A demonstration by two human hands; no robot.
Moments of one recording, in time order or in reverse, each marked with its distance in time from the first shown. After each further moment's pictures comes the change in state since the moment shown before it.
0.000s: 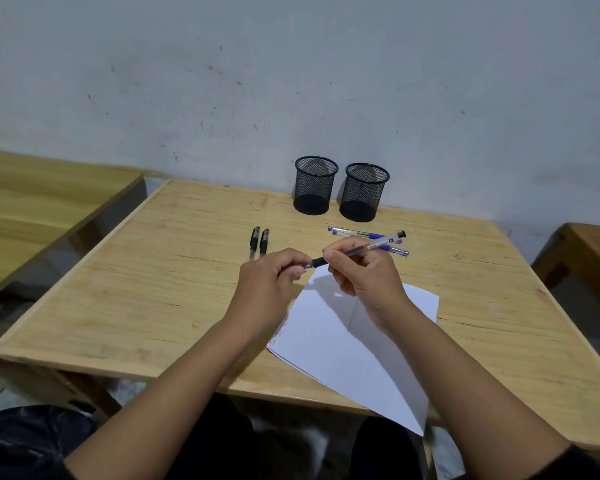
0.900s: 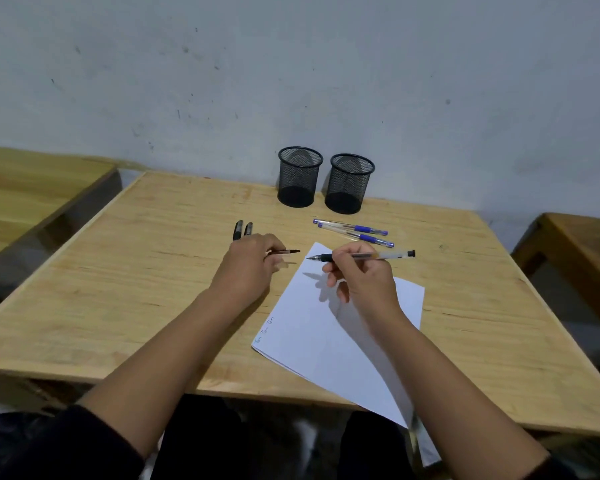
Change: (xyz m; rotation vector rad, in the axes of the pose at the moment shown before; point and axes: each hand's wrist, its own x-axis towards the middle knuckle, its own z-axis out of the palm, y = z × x) left_hand 0.043 -0.041 0.013 0.332 -0.109 0.013; right_hand -0.005 0.018 -0.008 0.006 0.214 0.089
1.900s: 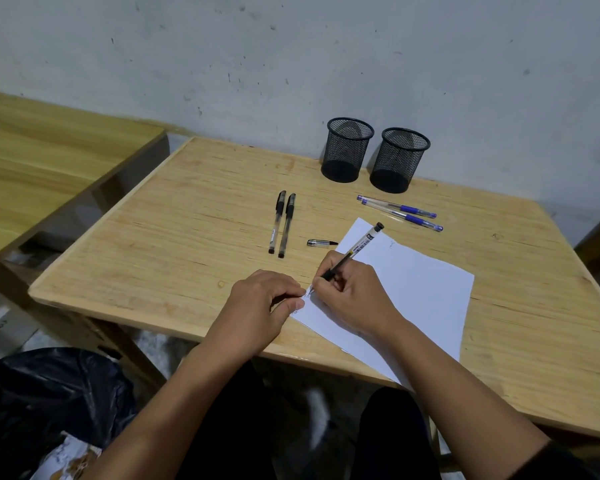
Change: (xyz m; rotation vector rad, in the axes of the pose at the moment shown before) left_hand -0.105 -0.023 -0.012 -0.079 0.013 0.050; right_hand -0.020 0.042 0.037 -0.547 -0.409 -0.209
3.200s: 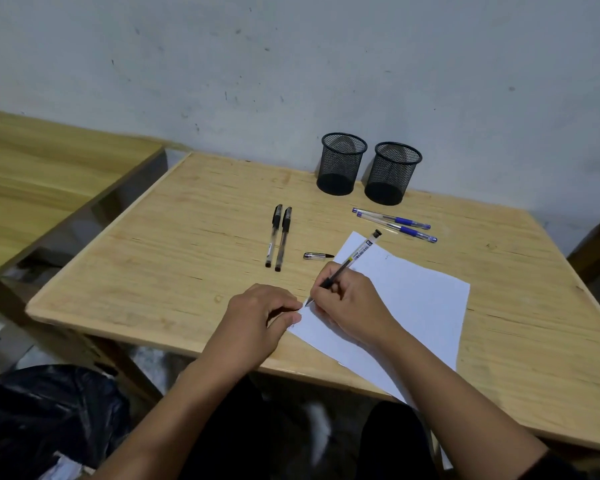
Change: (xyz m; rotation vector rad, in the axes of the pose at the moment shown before) left_hand -0.001 0.001 -0.002 -0.005 -0.032 -0.015; right_hand 0.000 -0.004 -0.006 0.132 -0.022 0.084
